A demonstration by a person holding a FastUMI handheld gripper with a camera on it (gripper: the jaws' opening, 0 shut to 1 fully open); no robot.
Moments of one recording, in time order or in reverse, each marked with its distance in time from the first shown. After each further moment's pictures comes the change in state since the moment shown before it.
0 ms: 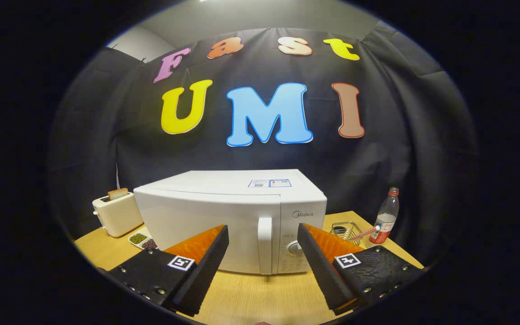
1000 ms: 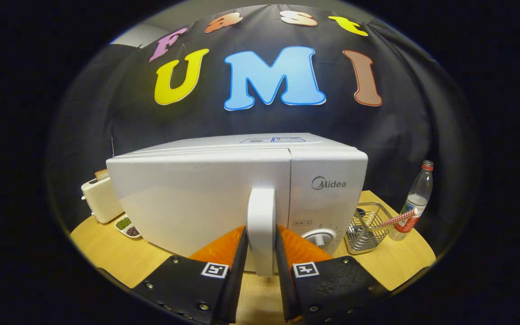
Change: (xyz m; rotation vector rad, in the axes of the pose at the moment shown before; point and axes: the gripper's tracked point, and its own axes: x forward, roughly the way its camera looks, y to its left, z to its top) arm 0.053 -0.005 -0.046 -0.011 0.130 0.037
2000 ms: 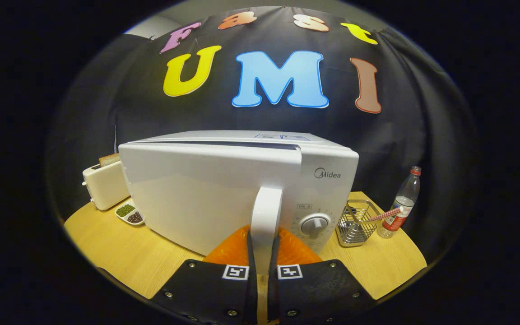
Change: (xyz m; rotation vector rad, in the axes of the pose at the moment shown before) arm -0.026 0.015 -0.020 -0.045 0.045 -0.035
